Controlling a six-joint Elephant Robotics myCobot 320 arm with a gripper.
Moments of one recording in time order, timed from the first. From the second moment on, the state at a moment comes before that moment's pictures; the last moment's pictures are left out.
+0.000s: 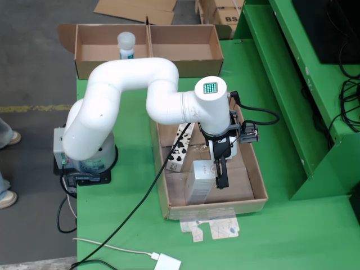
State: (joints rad) arm -0.24 -0.39 -0.87 0.02 1.57 -0.10
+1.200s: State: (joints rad) arm -0.30 -0.31 -1.00 0.06 1.60 -0.13
